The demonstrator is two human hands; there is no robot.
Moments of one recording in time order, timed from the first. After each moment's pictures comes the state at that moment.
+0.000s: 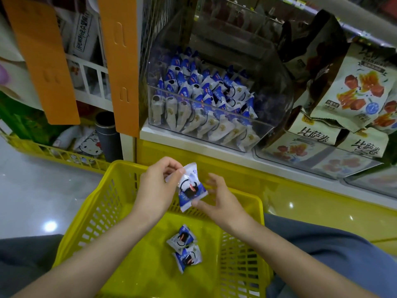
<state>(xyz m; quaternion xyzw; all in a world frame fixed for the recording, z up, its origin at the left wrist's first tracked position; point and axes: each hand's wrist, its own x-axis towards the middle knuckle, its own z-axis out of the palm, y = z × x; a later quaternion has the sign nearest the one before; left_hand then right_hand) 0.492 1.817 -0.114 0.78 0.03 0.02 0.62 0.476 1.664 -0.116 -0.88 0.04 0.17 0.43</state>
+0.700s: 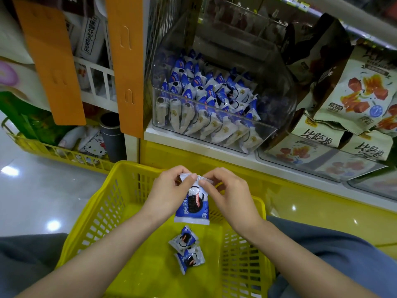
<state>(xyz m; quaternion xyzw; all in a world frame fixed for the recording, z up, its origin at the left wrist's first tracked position) 0.489 1.810 -0.112 0.75 0.01 -0.07 0.66 0.482 1.662 -0.097 -0.92 -0.16 -0.07 0.34</state>
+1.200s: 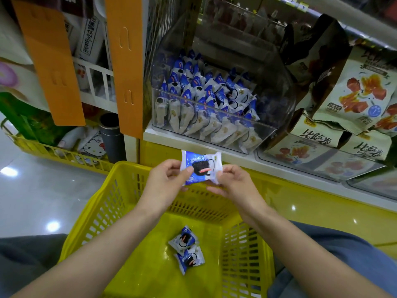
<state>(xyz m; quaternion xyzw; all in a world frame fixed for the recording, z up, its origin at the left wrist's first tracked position) 0.494 1.810 -0.108 0.67 0.08 -0.05 0.73 0.498 1.661 -0.087 -0.69 0.15 0.11 0.70</state>
